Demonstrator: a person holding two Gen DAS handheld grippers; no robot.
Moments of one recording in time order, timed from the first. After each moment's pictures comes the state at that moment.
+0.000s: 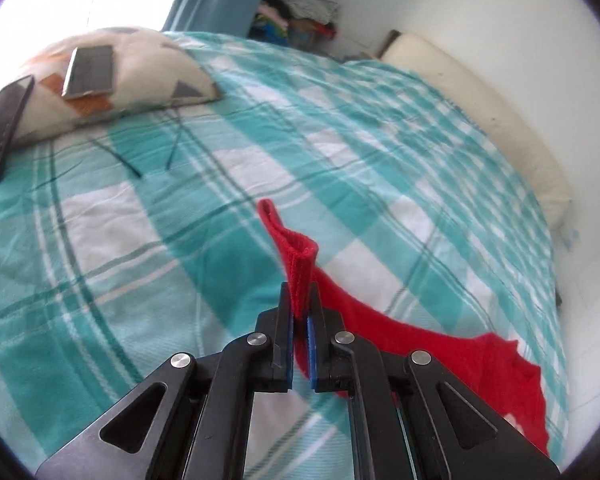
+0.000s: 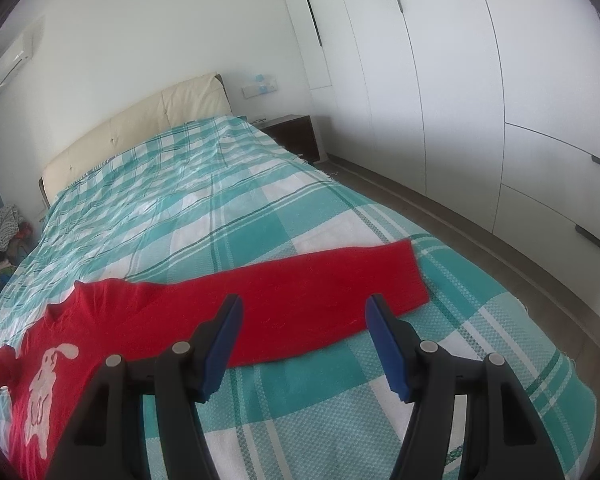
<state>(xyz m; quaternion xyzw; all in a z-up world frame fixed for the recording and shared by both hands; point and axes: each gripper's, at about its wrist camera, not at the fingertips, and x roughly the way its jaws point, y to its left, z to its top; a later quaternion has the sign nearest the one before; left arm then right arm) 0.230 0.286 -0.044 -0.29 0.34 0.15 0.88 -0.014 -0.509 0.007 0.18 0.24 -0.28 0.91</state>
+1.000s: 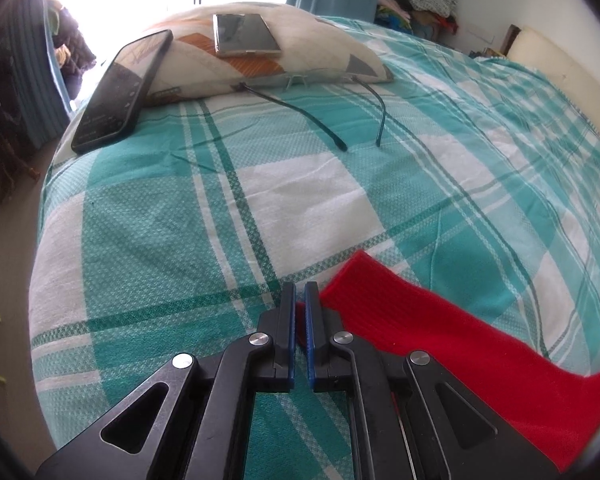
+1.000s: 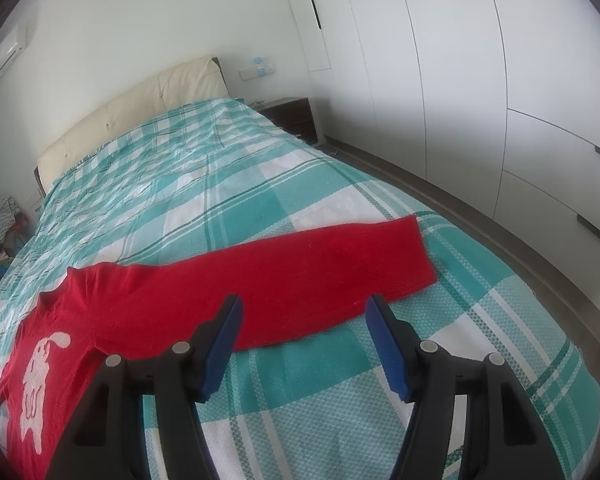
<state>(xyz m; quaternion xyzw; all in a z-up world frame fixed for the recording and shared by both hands) 0.212 0.348 -0.093 -0.25 0.39 0.36 0.81 -0.009 -0.514 -0.006 0.19 0.26 -0.27 0.90</state>
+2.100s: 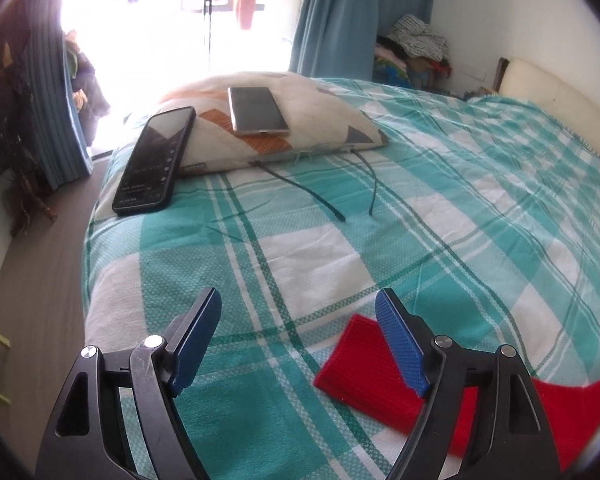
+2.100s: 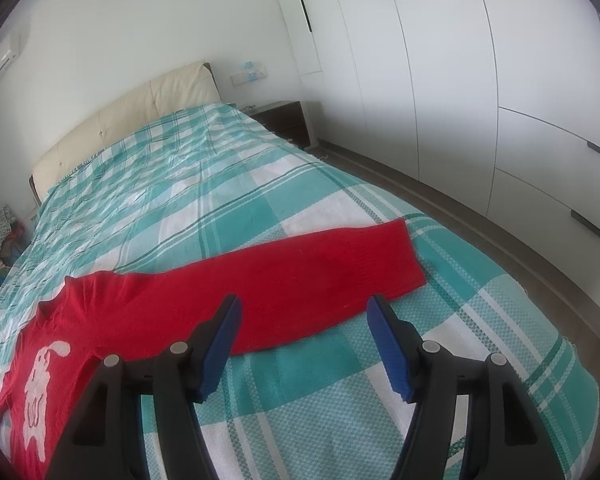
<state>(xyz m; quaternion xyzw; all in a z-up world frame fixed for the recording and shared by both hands) 0.193 0.329 -0.051 -0.19 0.31 0.39 0.85 -0.014 -0.517 -0.003 0.20 0.26 -0.29 0.90</state>
